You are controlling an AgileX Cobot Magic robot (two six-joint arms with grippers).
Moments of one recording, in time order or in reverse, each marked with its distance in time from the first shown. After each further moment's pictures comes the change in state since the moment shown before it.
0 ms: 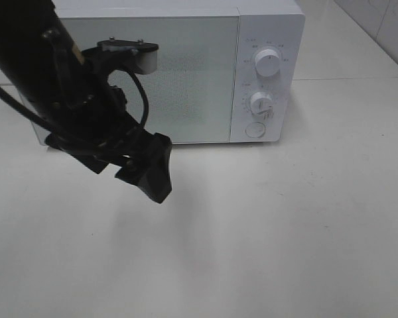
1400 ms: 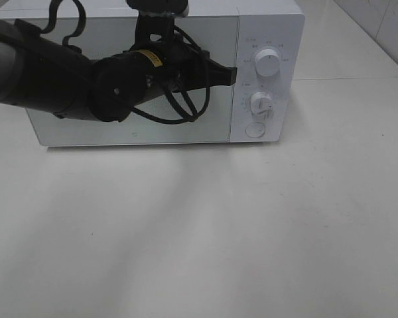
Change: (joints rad) left arm -0.044 0.349 0.000 -0.084 -1.431 0.048; right arm 0.000 0.000 0.000 0.000 0.000 0.000
